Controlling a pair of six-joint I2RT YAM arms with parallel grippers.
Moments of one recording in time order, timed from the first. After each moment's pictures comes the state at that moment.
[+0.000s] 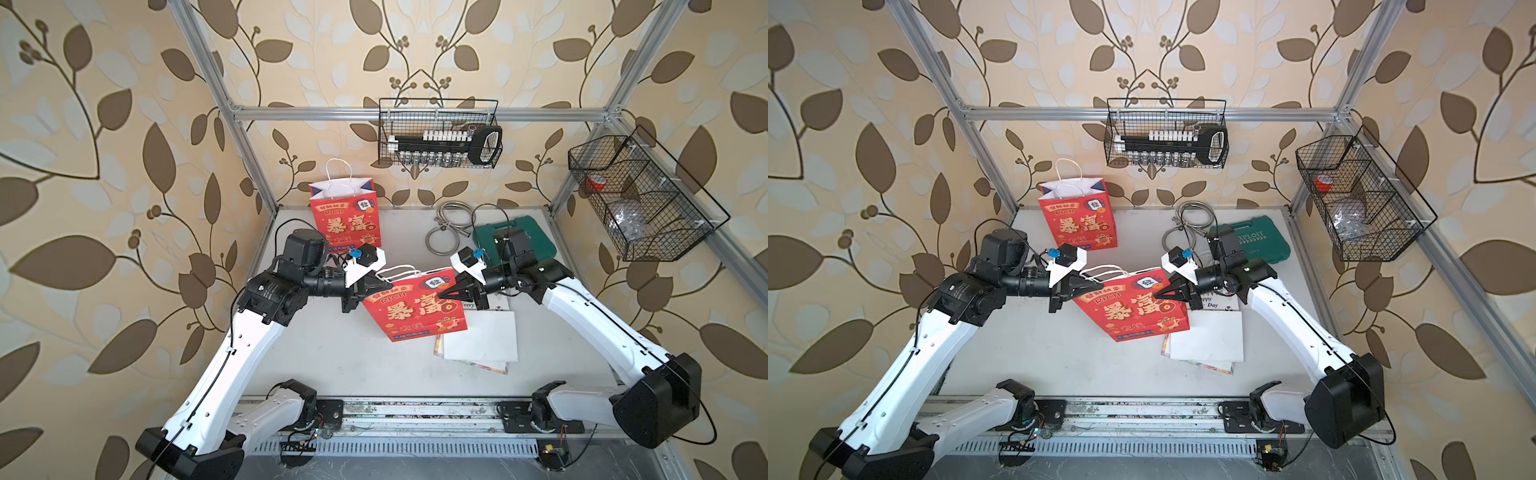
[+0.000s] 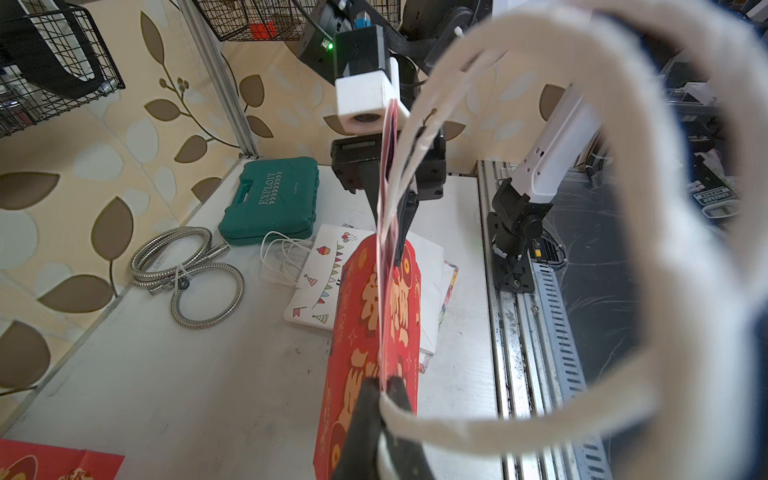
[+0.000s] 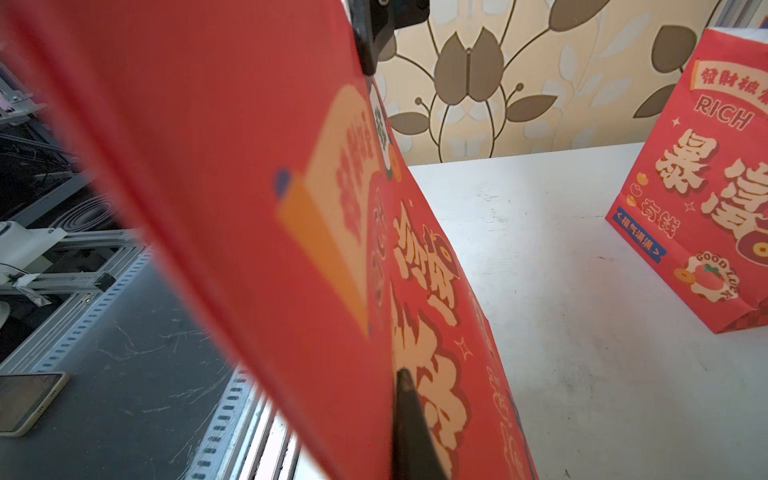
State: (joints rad) left arm -0.36 1.02 1.26 -0.83 0.91 0.55; right arm 0.39 1.30 1.12 -0.65 -1.12 -0.62
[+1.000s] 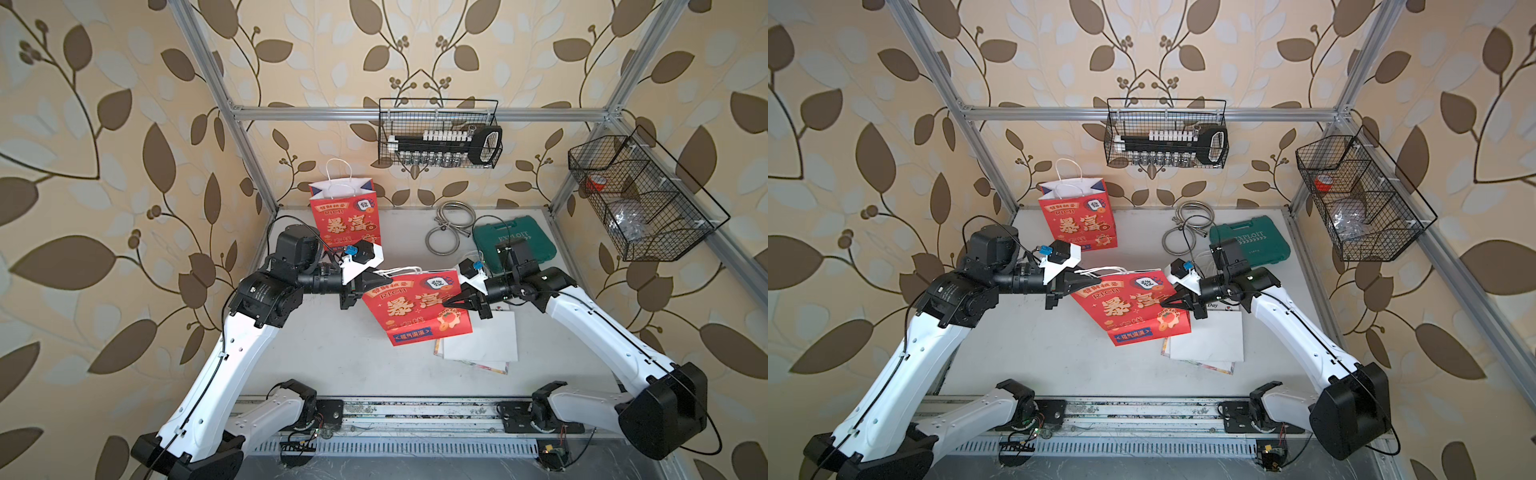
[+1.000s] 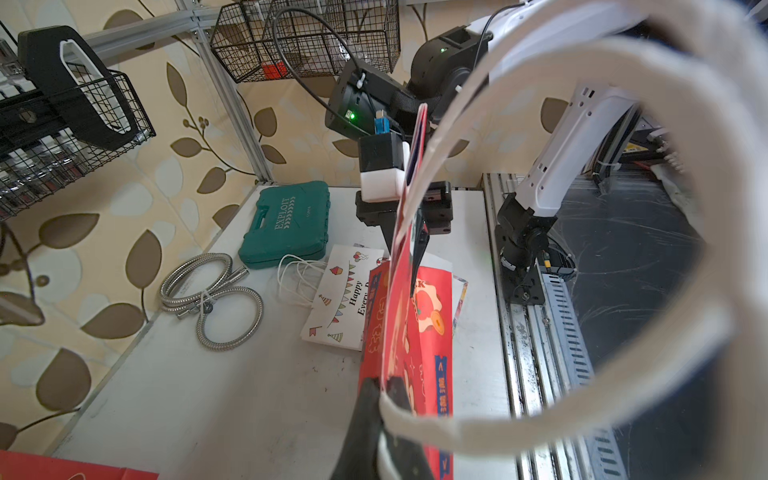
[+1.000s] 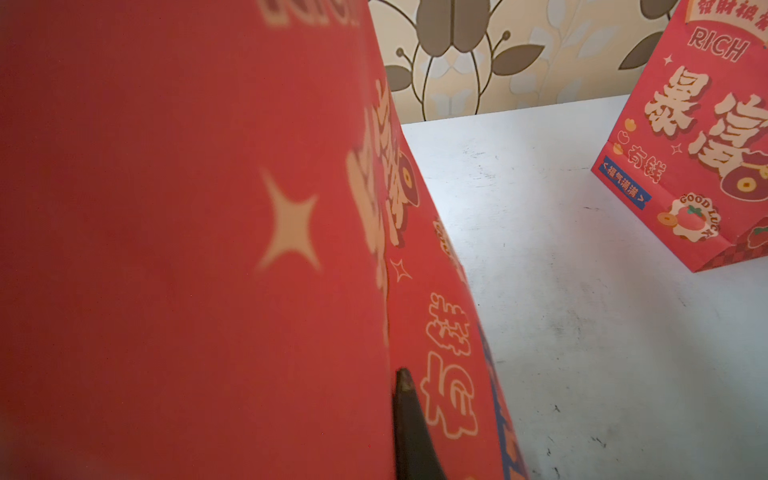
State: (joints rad) left arm -0.36 1.01 1.32 -0.82 0.90 0.55; right arm 0.38 1.24 1.04 -0.68 -1.02 -0.68
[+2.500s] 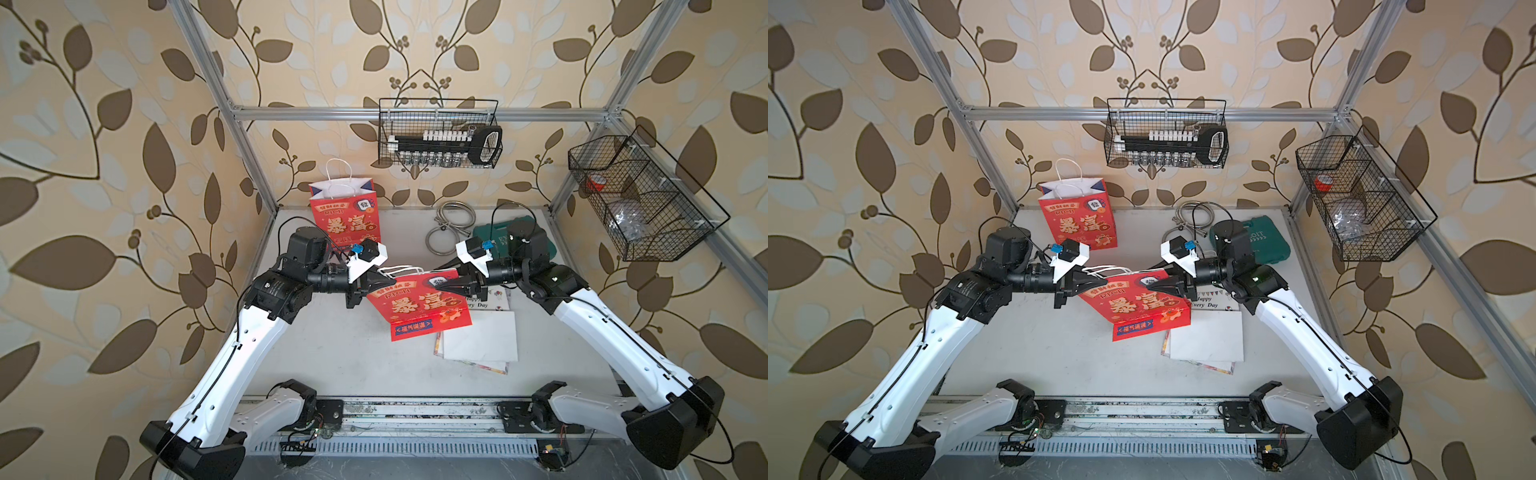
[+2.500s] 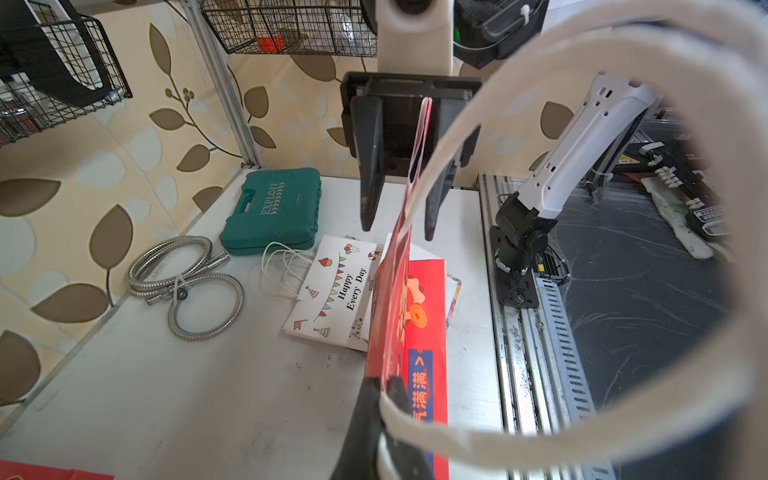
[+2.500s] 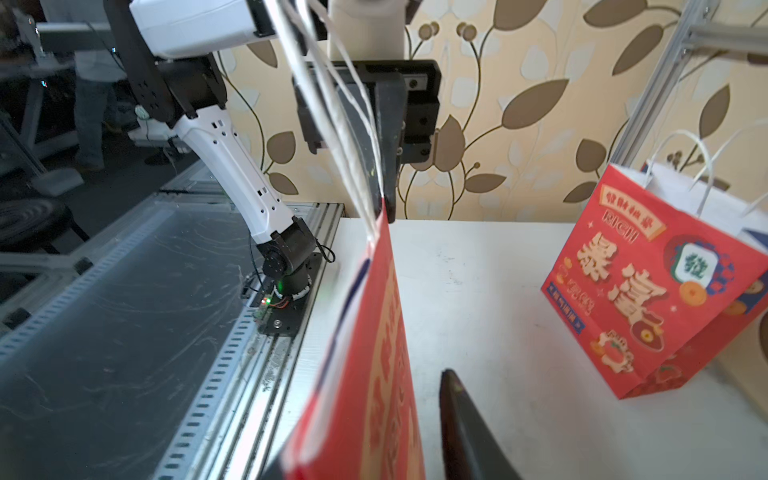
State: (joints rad) left arm -0.36 1.04 1.22 -0.73 0.93 0.49; right arm 0.45 1.19 1.14 -0.34 -1.05 -0.38
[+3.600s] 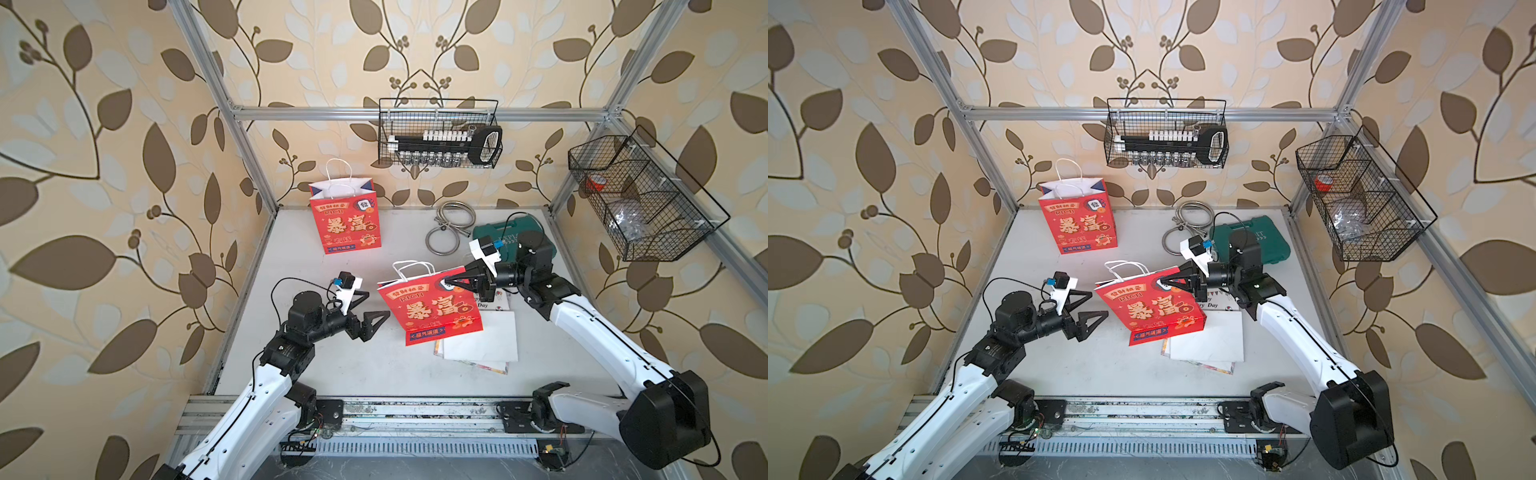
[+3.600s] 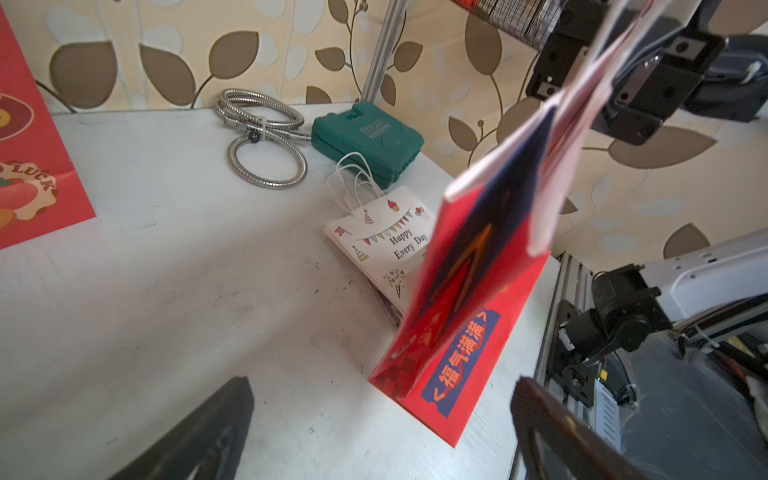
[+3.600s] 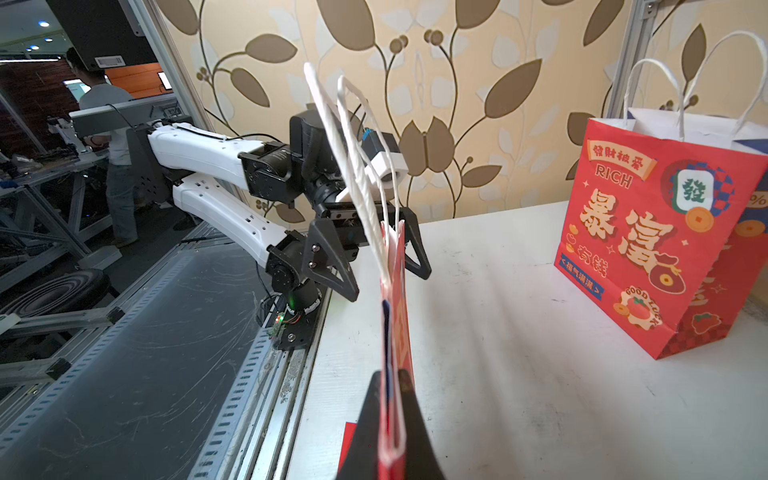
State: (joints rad) left arm -0.33 0.67 0.41 -0.01 0.65 -0.22; right arm 0.29 1.18 0.91 -0.02 -1.21 -0.14
